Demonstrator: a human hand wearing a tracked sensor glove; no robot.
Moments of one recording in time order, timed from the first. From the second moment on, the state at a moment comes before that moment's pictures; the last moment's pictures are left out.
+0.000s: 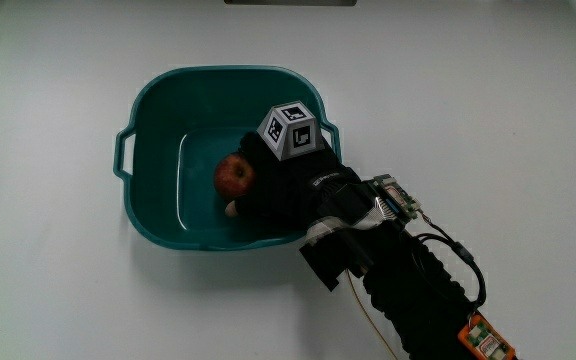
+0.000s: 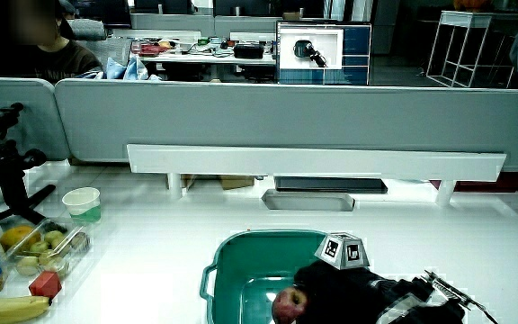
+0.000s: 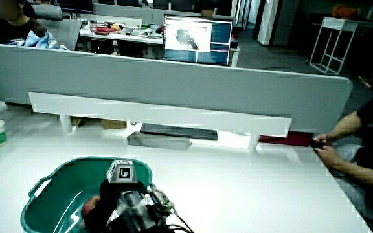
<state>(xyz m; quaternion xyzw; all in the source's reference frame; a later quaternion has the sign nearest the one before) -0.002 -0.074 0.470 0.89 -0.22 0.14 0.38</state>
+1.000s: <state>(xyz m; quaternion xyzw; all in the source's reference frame) 0.000 -0.070 0.415 0.90 -0.28 0.15 0.29</state>
